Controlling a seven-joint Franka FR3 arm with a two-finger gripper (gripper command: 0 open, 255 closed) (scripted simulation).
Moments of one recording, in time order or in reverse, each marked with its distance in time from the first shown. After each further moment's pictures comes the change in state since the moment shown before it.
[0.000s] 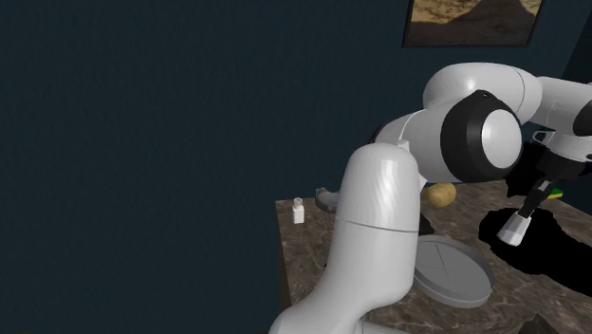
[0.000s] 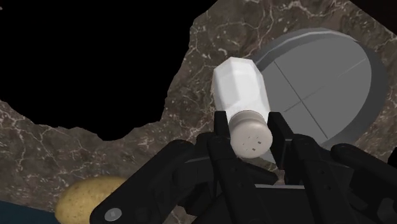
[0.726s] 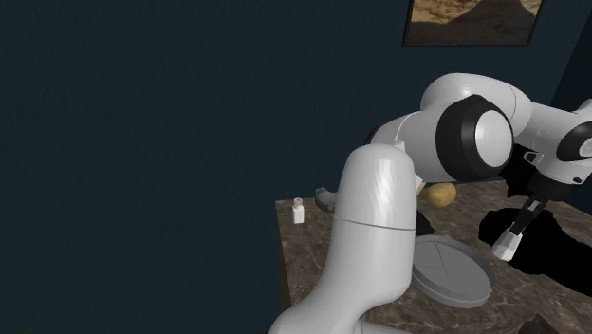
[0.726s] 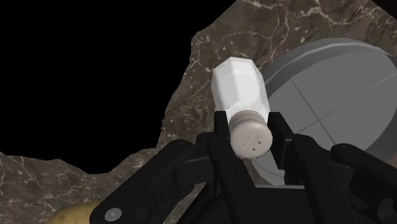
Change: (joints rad) arm 0.026 0.023 0.013 -0.124 0.025 0.127 -0.033
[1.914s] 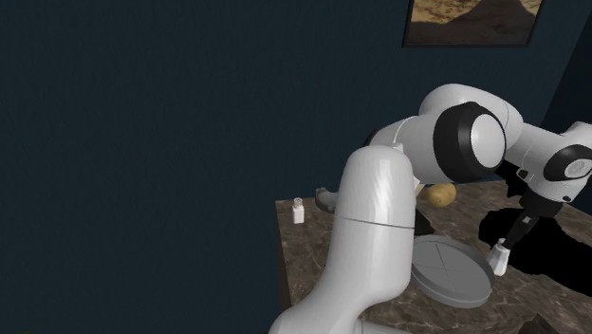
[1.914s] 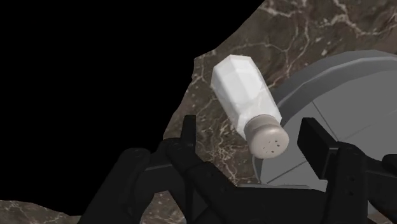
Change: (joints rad) arm -0.002 0.042 0.027 -0.073 0.040 0.096 -0.033
